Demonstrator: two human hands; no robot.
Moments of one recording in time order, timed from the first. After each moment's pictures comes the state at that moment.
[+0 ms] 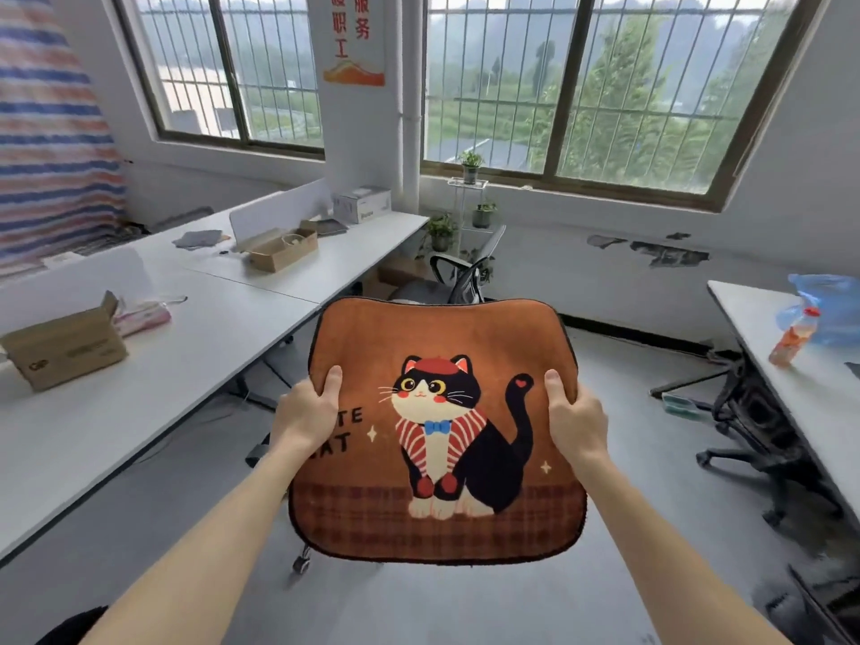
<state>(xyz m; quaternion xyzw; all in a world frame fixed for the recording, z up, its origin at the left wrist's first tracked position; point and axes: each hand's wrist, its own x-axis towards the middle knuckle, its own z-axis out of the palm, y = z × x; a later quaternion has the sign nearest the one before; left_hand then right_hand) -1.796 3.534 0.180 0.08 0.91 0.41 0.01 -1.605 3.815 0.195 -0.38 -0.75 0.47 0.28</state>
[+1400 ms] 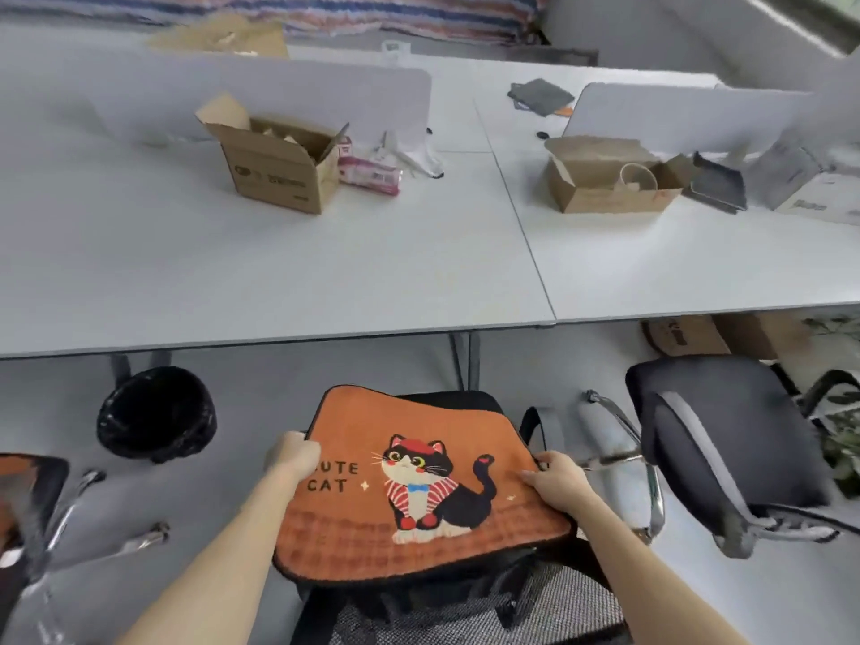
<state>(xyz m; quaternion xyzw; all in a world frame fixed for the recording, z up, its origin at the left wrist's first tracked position) -2.179 3.537 -0.074 -0.55 0.70 0.42 0.17 -2.341 3.881 -0.033 -0.03 -0.91 0.19 -0.37</state>
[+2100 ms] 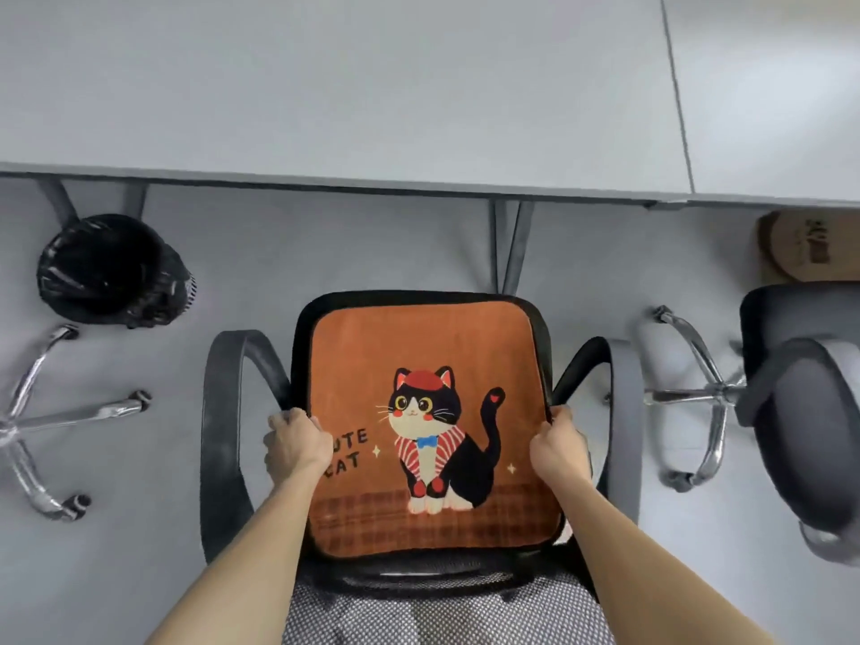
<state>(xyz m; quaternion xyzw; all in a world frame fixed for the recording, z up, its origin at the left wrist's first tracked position) -2.191 3.628 -0.320 -0.62 0.72 0.22 0.23 -2.384 3.889 -0.286 -0.07 -0.92 0.12 -0.36</state>
